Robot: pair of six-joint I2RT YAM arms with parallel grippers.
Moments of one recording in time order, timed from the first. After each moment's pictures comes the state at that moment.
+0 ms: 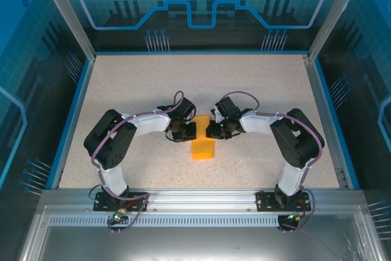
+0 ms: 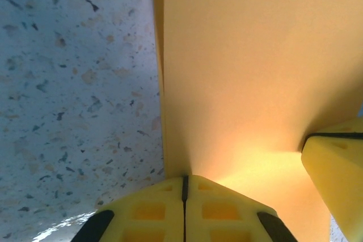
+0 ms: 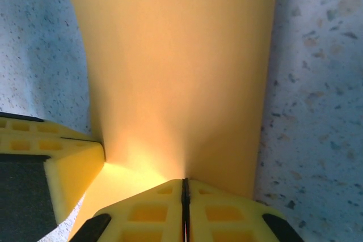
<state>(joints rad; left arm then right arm) -0.60 1.82 1.03 -0.45 0.25 -0.77 0.58 1.79 0.94 -0.25 -0.40 0.61</state>
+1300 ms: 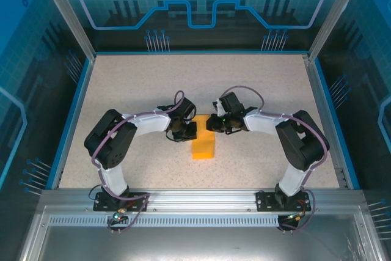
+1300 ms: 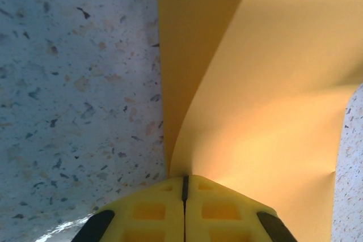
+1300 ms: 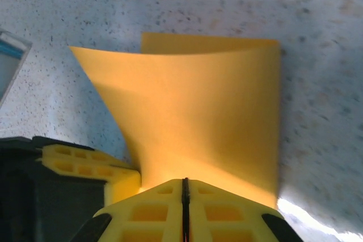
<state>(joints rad) -0.60 1.83 1.03 -0.45 0.25 -0.76 0.55 1.76 0.94 -0.16 -0.40 0.60</state>
